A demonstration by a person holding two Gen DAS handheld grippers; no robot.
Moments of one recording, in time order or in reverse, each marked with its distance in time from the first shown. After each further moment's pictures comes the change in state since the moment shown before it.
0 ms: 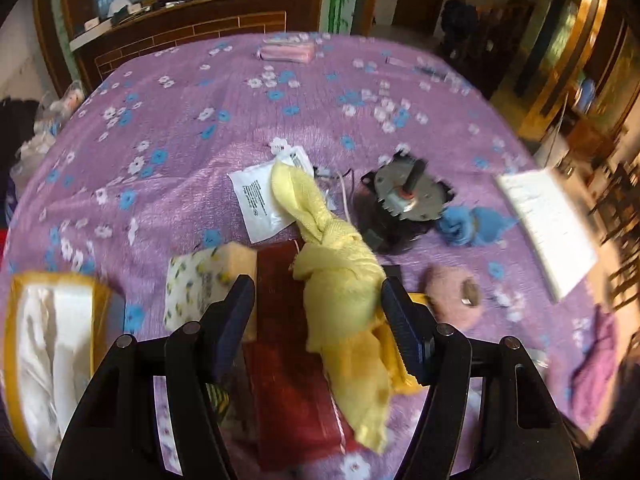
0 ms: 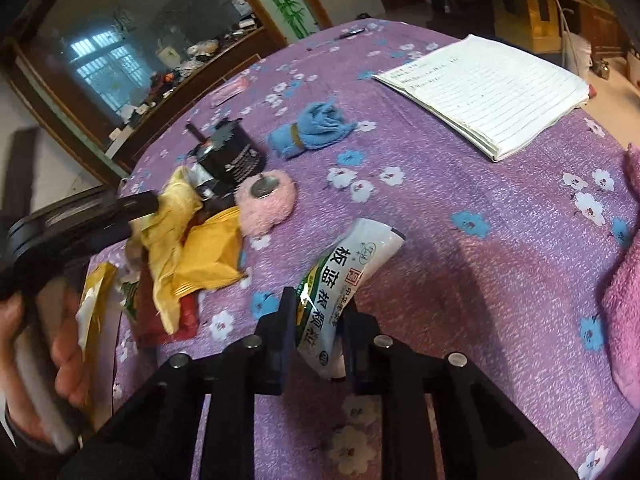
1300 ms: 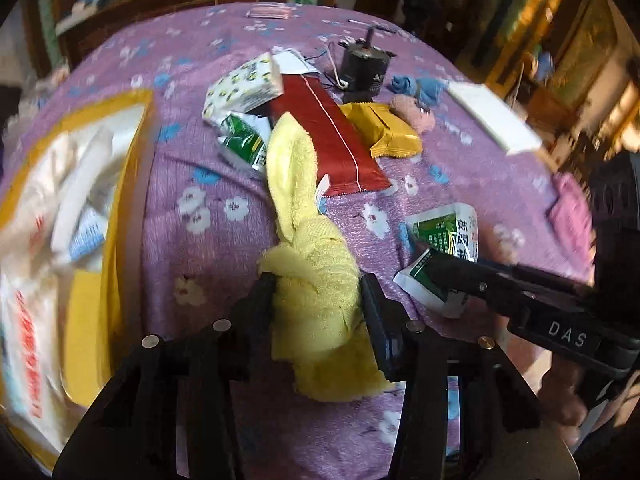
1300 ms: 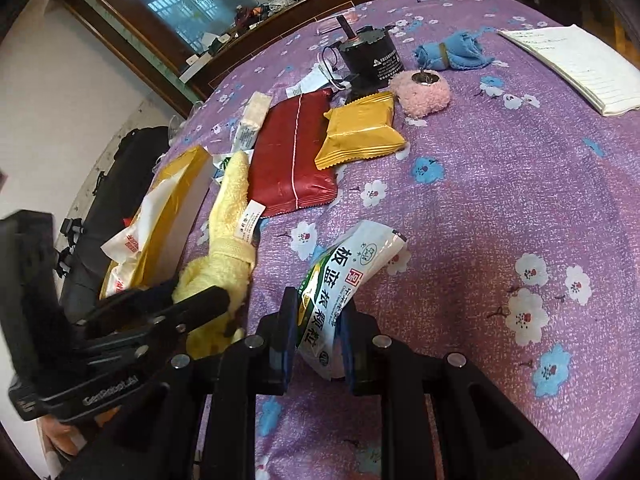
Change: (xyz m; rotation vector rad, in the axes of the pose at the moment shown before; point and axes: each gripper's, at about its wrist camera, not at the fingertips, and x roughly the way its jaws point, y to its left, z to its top) left arm -0.077 0.042 -0.168 0.026 0.018 -0.170; right arm 0.000 0.073 -0.060 -0.187 0.173 0.208
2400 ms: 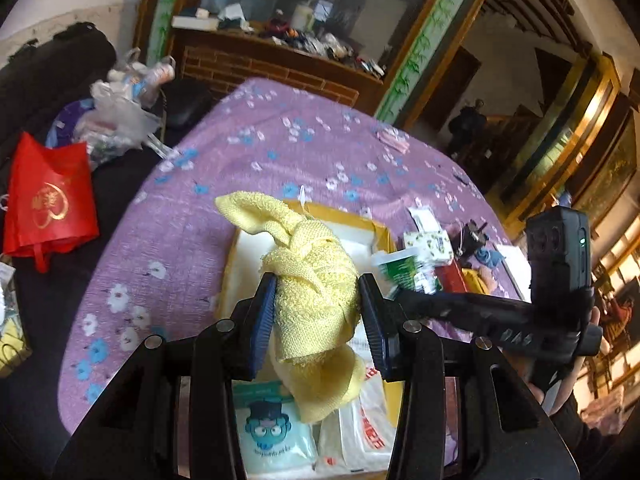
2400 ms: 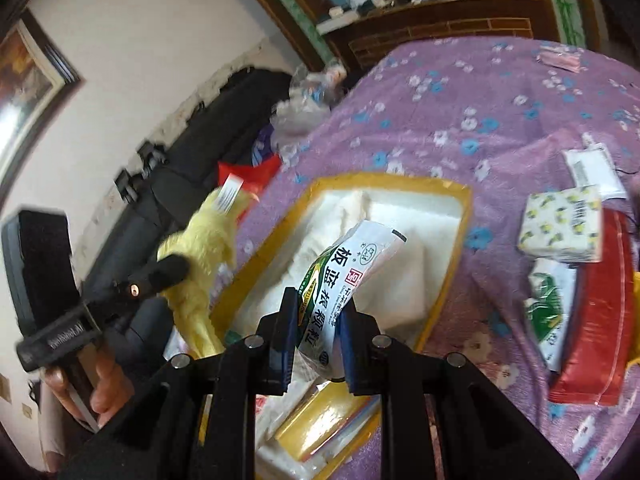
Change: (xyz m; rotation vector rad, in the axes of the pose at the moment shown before) left arm -0.136 0.220 0.007 -0.284 -0.307 -0.003; right arm 0.112 0.207 0.062 -0.366 0.137 0.239
